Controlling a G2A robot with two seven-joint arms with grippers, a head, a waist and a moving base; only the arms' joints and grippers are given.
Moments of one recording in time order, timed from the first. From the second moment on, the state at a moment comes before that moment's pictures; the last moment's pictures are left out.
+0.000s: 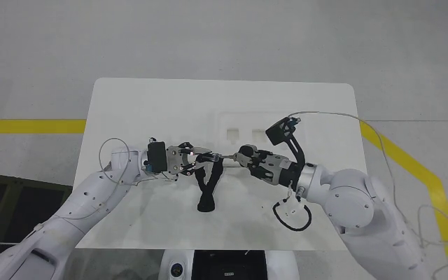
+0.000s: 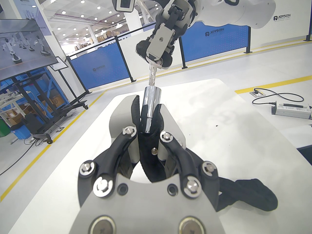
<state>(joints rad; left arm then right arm) 0.85 -0.90 -0.73 -1.25 1.67 -0.66 1.16 -1.22 -1.03 1.16 -2.15 -0.38 0.02 0.81</state>
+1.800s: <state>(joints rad) 0.85 -0.90 -0.73 -1.25 1.67 -0.66 1.16 -1.12 -1.05 1.08 -2.14 -0.43 0.15 0.90</state>
